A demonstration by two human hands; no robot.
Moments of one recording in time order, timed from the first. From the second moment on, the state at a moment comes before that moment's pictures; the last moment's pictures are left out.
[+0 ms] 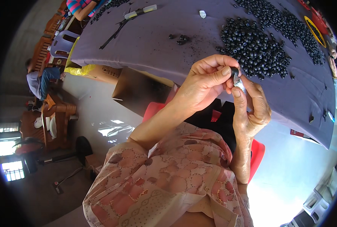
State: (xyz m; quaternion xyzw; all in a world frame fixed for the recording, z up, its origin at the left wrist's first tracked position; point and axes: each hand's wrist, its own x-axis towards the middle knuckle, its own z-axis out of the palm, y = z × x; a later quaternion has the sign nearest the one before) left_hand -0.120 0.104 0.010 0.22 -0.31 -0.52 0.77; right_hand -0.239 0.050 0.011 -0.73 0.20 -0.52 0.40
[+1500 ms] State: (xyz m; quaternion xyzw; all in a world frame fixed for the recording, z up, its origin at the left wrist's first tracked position) left_hand -0.117 0.089 0.002 0.23 -0.27 -0.51 0.78; right_hand -0.230 0.041 0.006 -0.69 0.19 -0.53 0.46
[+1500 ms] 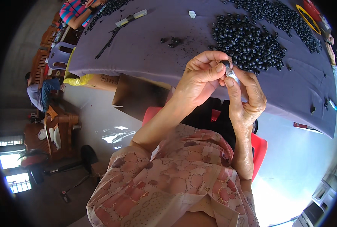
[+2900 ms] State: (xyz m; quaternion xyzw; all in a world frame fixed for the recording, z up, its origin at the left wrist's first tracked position) left_hand -0.112 0.084 -0.011 0.20 -0.30 -0.52 0.77; right_hand -0.236 0.039 -0.001 -0.69 0.22 -0.53 0.43
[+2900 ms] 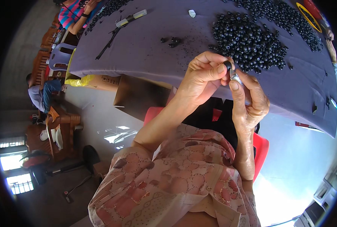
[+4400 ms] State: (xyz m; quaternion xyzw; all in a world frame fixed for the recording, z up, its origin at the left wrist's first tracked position) left_hand -0.112 0.086 -0.010 0.21 -0.28 -0.52 0.78; right_hand -0.234 0.037 0.001 -0.70 0.20 -0.53 0.43
